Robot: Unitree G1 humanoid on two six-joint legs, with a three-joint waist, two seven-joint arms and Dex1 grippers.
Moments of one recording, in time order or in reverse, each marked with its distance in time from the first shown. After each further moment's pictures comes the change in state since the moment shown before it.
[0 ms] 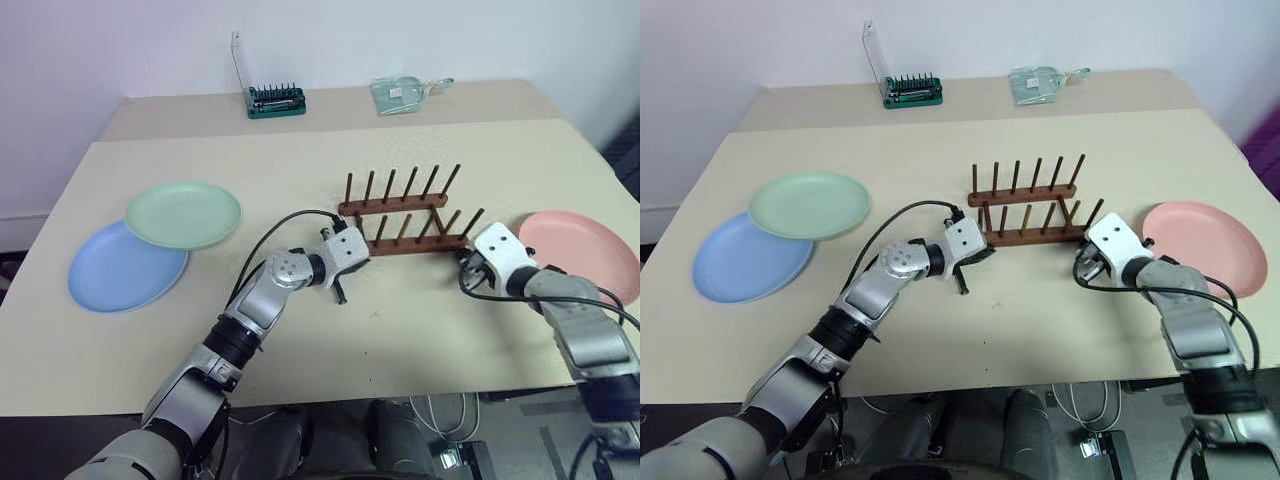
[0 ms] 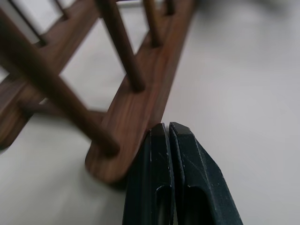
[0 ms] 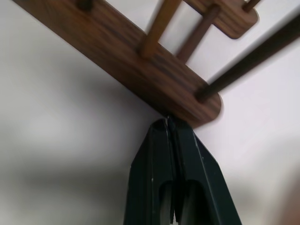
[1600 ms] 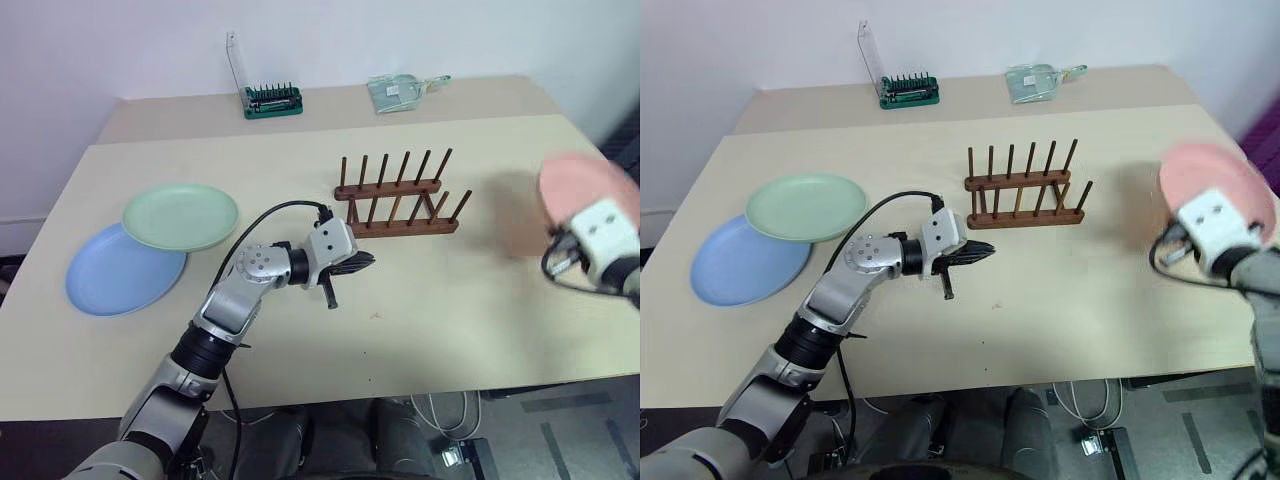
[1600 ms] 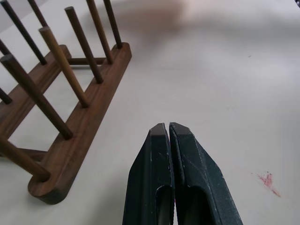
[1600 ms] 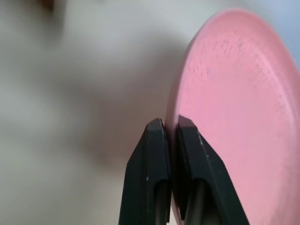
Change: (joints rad) left arm 0.082 0.120 0.061 -0.356 -0.177 0.096 -0.268; right arm 0.004 -0.154 -0.418 -0.223 0.238 0.090 0.068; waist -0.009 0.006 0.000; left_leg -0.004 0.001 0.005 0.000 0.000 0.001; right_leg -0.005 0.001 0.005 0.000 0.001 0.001
